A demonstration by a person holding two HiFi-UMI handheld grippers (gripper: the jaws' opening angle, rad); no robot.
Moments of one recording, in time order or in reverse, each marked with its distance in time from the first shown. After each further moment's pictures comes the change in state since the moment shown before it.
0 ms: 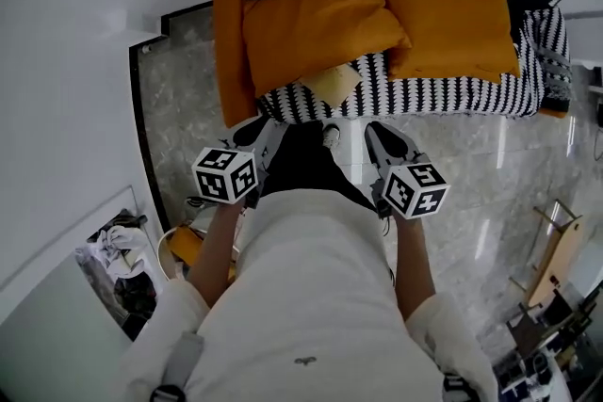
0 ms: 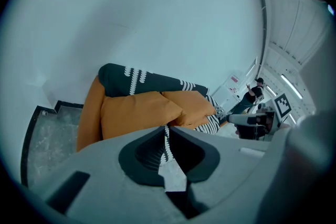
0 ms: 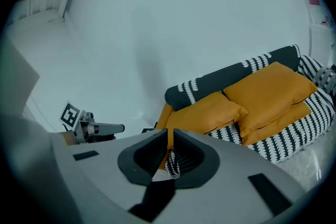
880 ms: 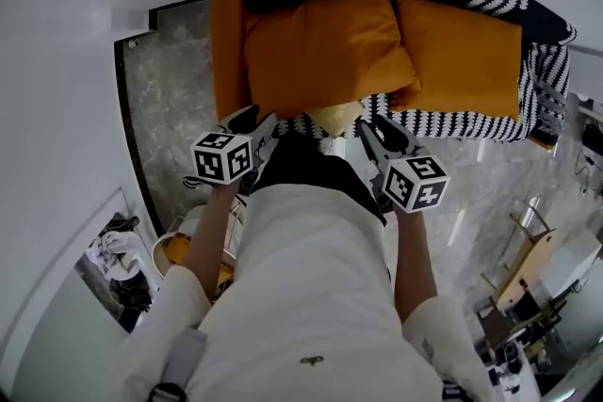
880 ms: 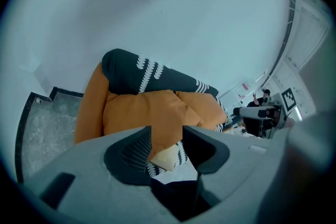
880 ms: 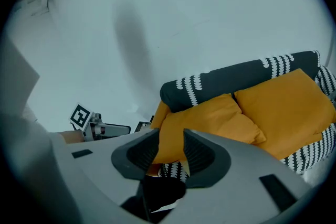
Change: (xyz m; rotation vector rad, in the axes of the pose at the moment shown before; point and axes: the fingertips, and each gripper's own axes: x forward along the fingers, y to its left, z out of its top) left arm 0.098 0.121 0.077 -0.154 0.118 -0.017; right arm 0.139 -0.024 0.103 -0.034 0.174 -0.015
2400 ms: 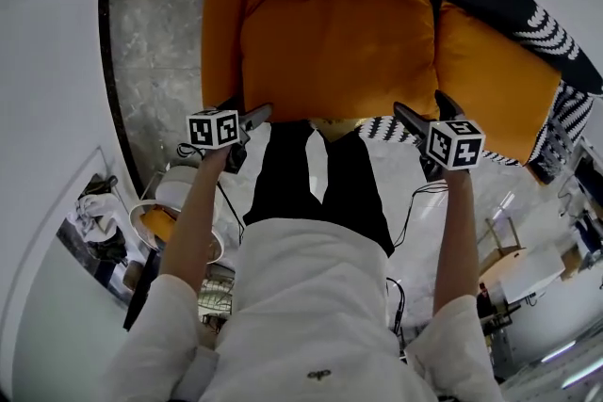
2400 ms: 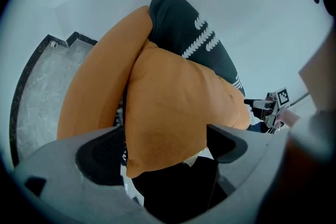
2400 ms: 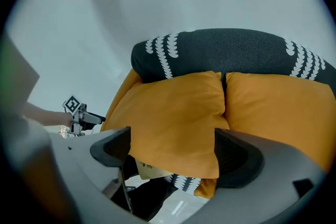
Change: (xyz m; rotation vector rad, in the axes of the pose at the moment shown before) left arm 0.122 0.143 -0.098 -0.372 0.224 0.100; right arm 0.134 -0.200 -0.005 -0.153 0.407 -0.053
